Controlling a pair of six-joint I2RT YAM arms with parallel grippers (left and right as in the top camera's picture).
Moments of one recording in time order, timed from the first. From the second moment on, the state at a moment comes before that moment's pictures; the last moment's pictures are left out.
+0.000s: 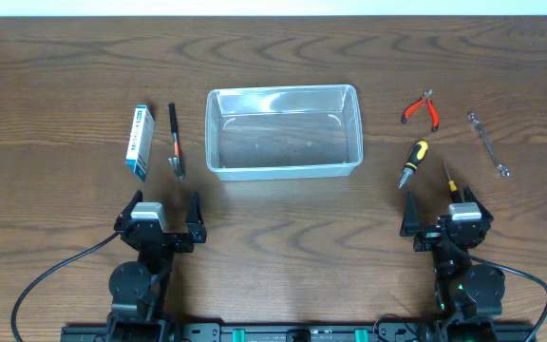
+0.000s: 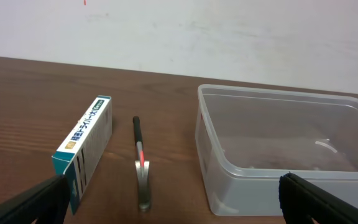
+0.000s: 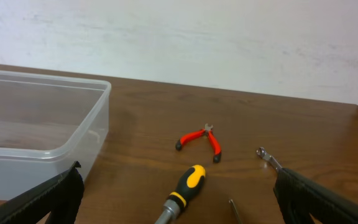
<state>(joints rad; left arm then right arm) -0.10 0.03 0.02 -0.11 0.00 -0.14 0.07 0.01 0.01 -0.07 0.03 -0.07</state>
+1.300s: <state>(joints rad) -0.10 0.40 0.67 -0.83 -0.04 -0.19 0.07 0.47 0.64 -0.60 -0.04 0.12</state>
